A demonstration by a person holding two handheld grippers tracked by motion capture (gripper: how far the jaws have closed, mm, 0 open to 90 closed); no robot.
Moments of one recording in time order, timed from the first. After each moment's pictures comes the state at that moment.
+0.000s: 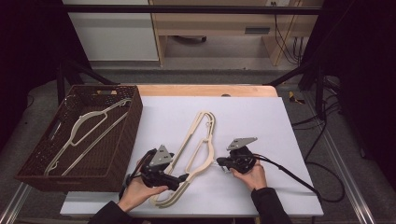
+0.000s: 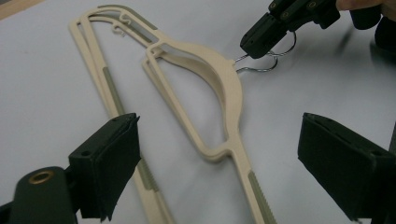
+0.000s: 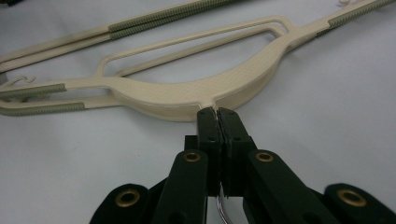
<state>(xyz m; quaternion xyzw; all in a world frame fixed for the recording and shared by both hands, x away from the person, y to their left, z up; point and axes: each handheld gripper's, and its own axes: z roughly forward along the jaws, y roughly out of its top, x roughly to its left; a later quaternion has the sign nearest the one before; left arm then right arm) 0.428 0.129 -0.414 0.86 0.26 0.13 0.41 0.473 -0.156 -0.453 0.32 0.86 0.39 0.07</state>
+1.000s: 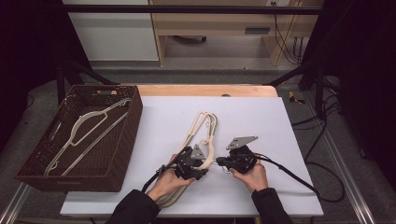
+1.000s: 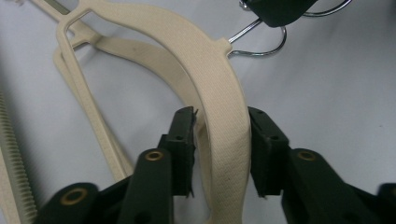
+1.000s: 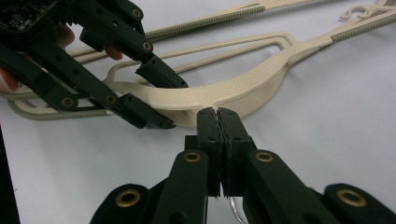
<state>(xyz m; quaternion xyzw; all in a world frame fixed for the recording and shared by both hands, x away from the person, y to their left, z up) 0.466 0.058 -0.458 0.92 0.23 0.08 0.32 0.465 -0.152 -0.435 0.32 0.86 0.39 0.07</state>
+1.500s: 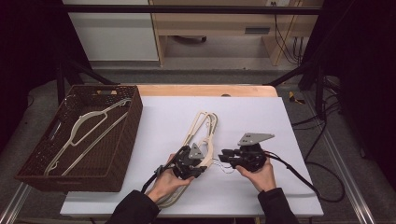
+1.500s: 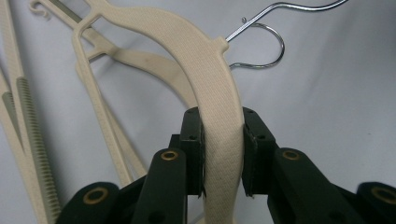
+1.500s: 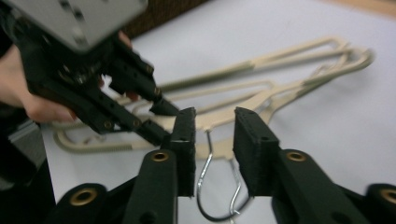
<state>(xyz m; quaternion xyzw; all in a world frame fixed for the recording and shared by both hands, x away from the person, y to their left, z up) 0.461 0.064 -0.444 0.91 0.24 0.10 0.33 0.453 -0.175 -0.401 0.31 0.82 0.47 0.09</state>
